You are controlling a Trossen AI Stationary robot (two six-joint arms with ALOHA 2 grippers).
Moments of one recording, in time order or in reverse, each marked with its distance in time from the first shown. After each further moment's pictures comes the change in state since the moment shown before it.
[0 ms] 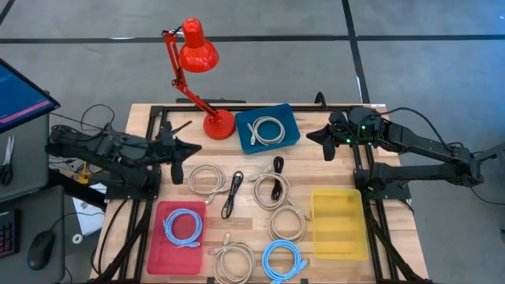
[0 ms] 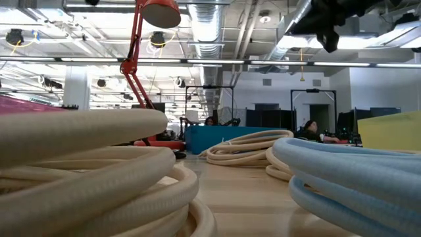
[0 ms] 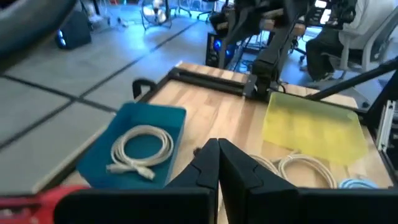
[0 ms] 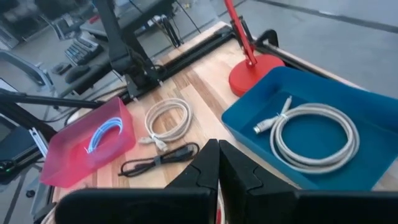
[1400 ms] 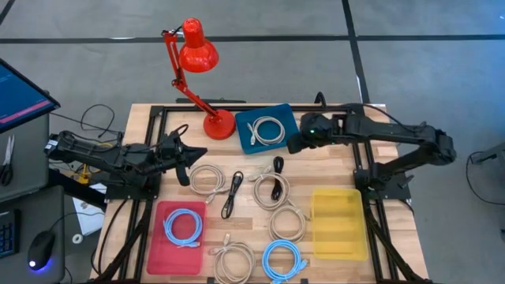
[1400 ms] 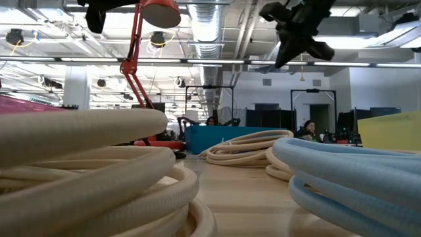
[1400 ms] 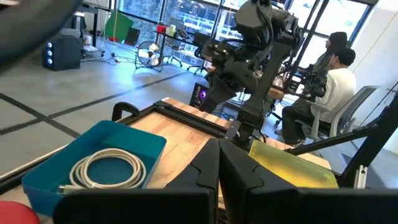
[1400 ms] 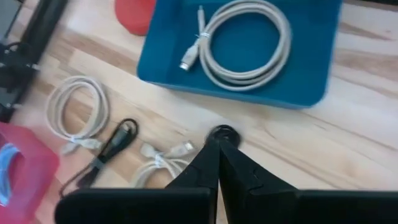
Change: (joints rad) left arm 0.028 -0.104 -0.369 0.561 0.007 -0.021; right arm 0.135 0.513 0.359 -0.405 0.299 0.543
